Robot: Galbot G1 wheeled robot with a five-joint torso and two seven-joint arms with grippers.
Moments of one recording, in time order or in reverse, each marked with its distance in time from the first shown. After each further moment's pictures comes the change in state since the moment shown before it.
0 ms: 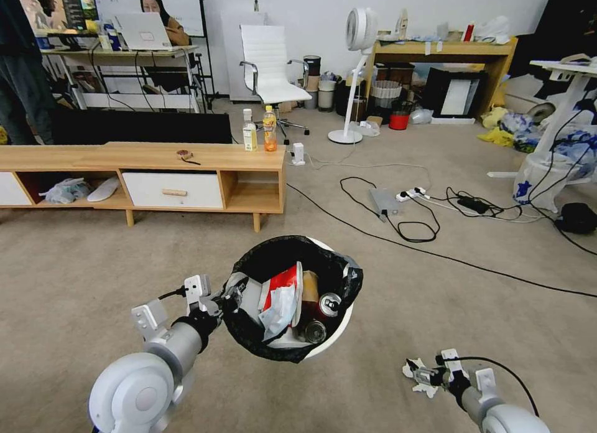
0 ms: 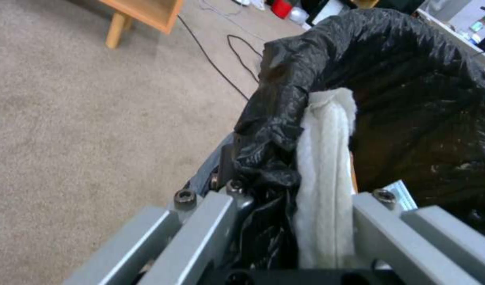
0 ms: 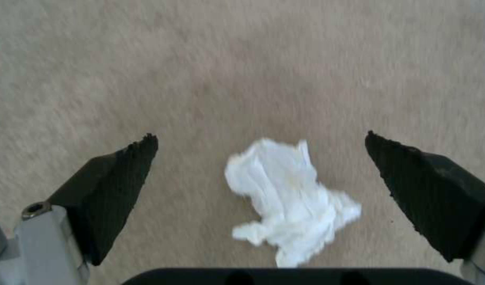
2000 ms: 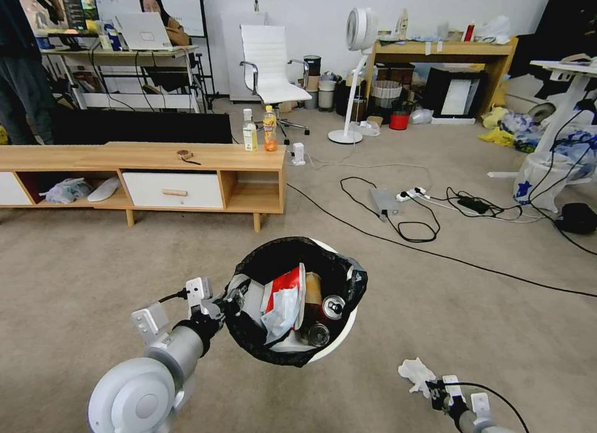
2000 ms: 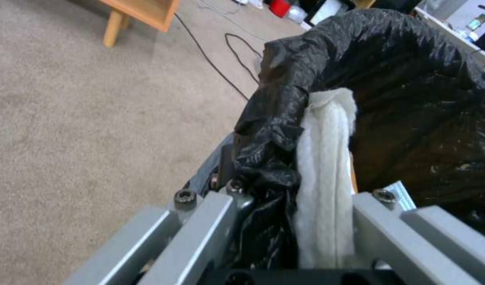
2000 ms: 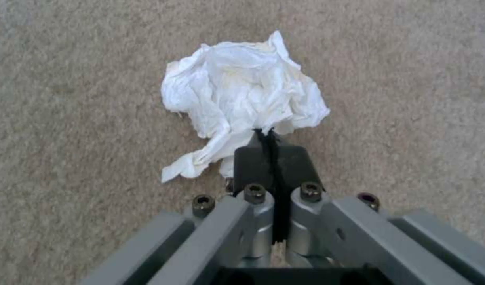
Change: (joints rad) left arm 0.017 -0.009 0.007 -0.017 0.014 0.000 0.003; right arm 0.097 0.110 0.020 -0.312 -0.094 0.120 -0.061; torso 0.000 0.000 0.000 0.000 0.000
